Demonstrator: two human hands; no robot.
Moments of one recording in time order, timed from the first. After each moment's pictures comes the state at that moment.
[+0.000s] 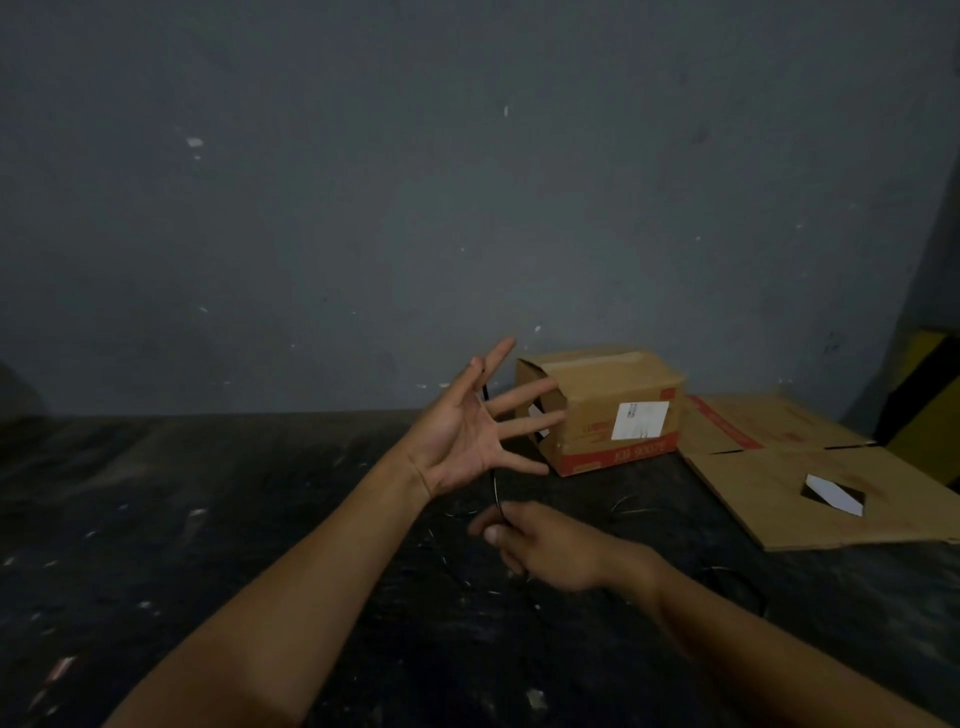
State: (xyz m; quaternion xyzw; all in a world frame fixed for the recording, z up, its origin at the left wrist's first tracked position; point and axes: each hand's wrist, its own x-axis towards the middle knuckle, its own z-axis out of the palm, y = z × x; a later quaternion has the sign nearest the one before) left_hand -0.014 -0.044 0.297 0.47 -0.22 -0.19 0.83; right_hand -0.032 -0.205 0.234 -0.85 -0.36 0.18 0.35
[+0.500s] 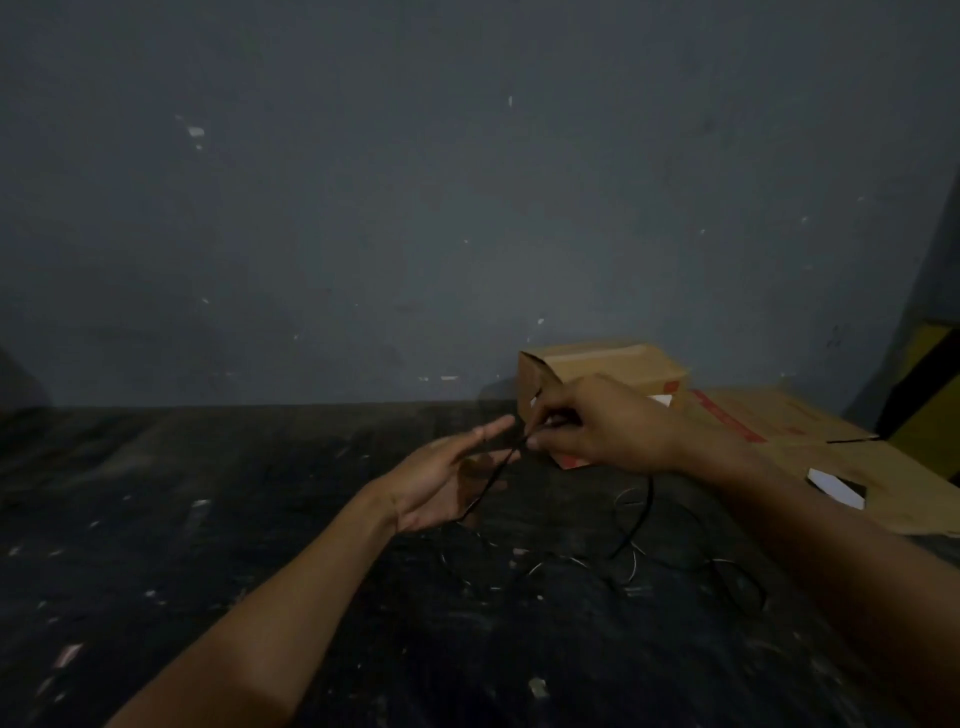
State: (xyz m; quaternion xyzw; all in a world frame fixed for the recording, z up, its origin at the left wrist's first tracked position) left_hand -0.020 -0.012 0.244 0.62 -0.12 -0.21 0.75; right_hand -0.028 -0.235 0.345 -0.88 -0.42 -0.05 0.21
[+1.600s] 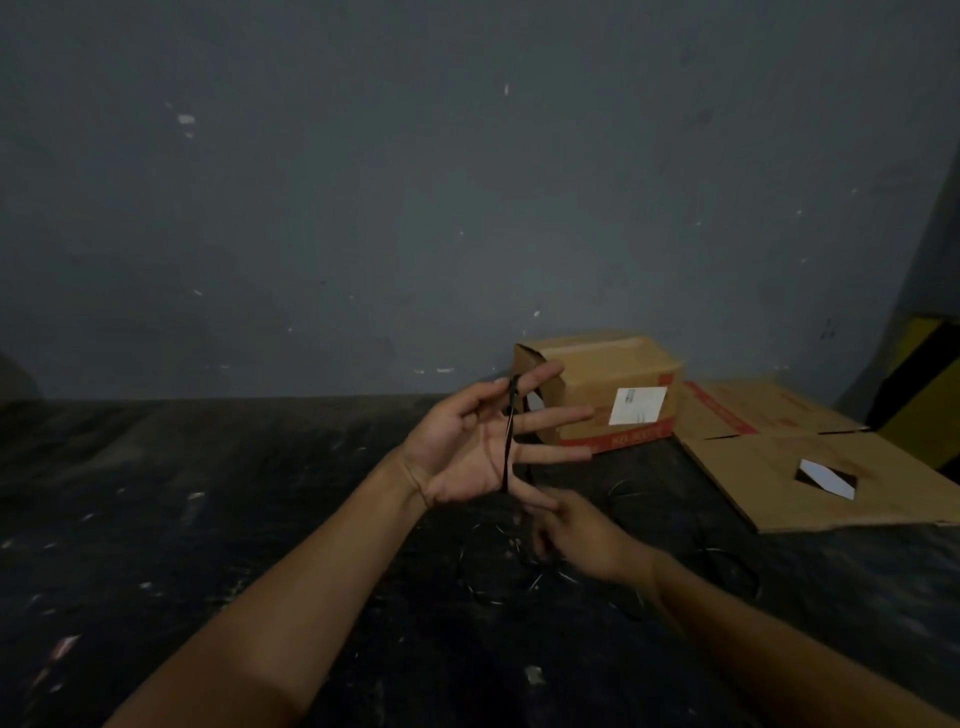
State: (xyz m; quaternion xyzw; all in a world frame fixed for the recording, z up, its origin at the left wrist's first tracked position) left_hand -0.038 -0.048 0.290 0.45 -0.30 -0.34 0.77; right_hand -0.013 -0.231 0.194 -0.85 -0.28 0.11 0.43
